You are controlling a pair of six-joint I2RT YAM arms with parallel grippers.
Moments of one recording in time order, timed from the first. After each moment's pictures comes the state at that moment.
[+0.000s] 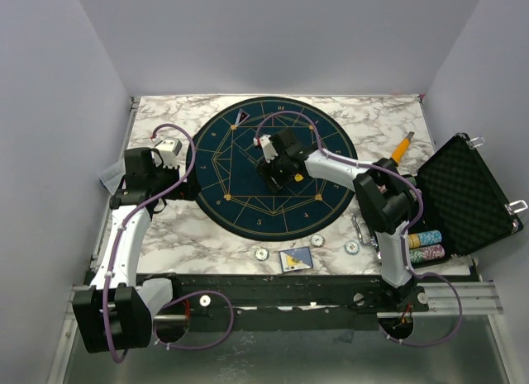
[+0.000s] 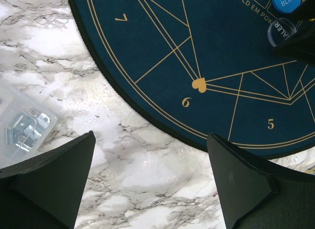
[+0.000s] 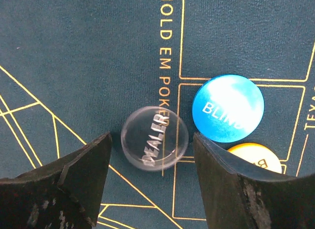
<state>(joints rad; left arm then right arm) 0.09 1.05 0.81 -0.50 0.39 0.09 0.67 2.09 1.50 -0.39 -0.12 -0.10</state>
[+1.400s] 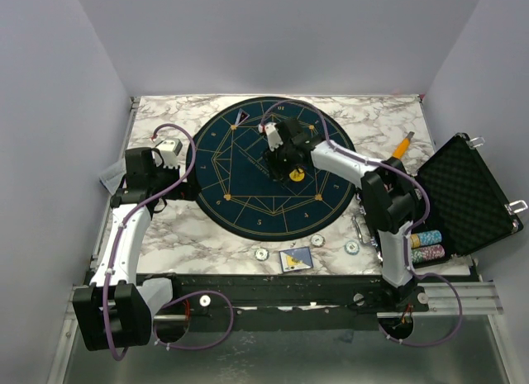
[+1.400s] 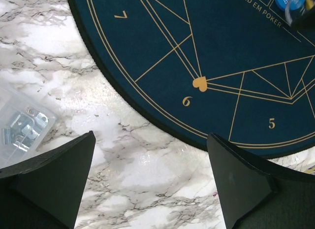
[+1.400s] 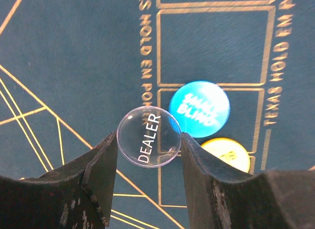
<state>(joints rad) 0.09 1.07 0.81 -0.50 0.39 0.09 0.64 2.07 1.55 -0.44 -0.14 -0.09</state>
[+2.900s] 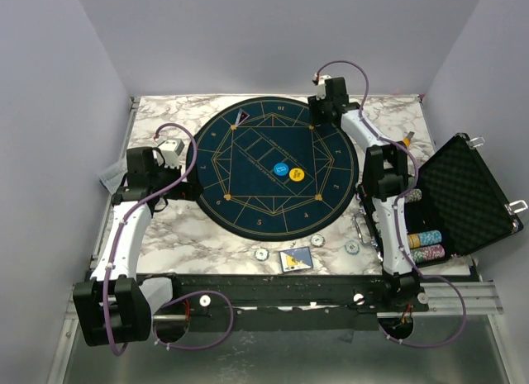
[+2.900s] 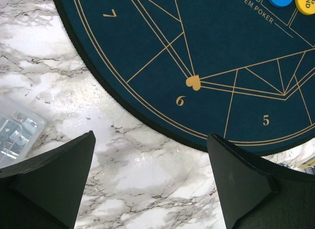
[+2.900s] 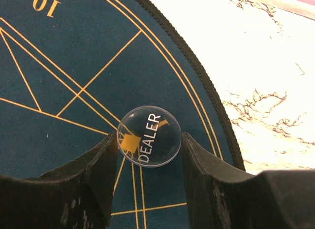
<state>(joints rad) 0.09 1.09 0.81 -0.49 0.43 0.10 0.24 2.52 2.21 -0.38 -0.07 -0.08</state>
